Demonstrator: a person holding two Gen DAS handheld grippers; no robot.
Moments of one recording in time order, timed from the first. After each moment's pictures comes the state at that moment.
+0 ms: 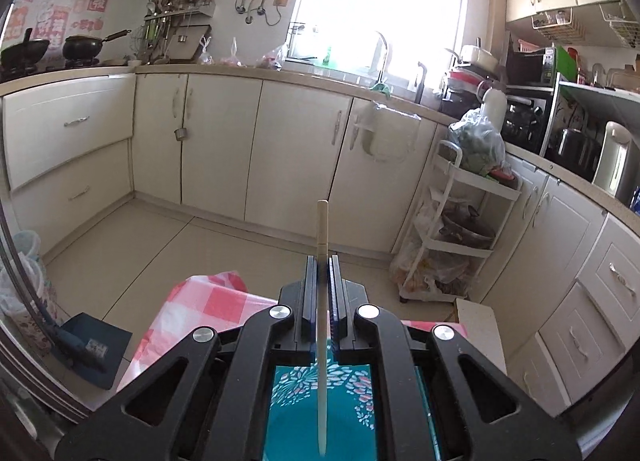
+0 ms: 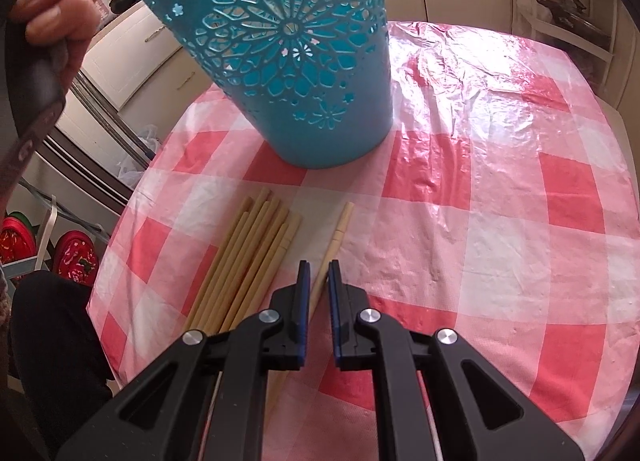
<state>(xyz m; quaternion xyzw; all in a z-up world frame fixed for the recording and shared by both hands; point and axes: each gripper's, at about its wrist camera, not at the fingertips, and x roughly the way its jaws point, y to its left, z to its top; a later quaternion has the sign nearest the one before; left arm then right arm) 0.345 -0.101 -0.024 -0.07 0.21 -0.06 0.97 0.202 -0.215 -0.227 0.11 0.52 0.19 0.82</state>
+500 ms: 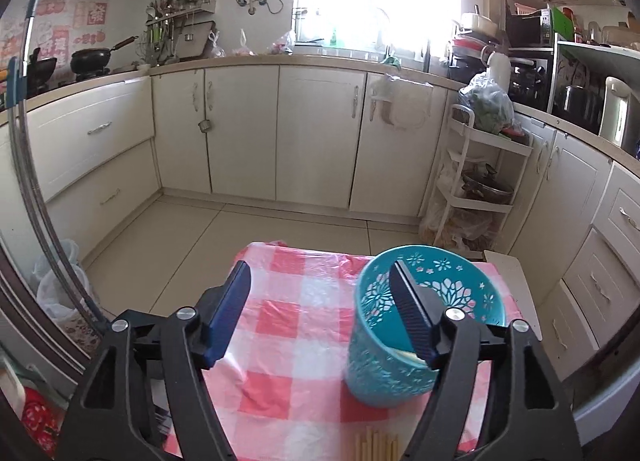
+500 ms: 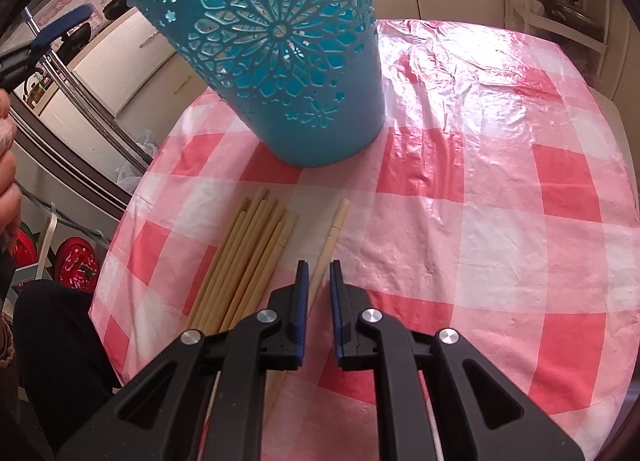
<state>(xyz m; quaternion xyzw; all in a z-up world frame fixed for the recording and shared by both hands) 0.270 -0.032 -0.032 -0.02 0.24 -0.03 0.97 0.199 -0.218 -0.225 0.12 0.53 0.18 0.82</state>
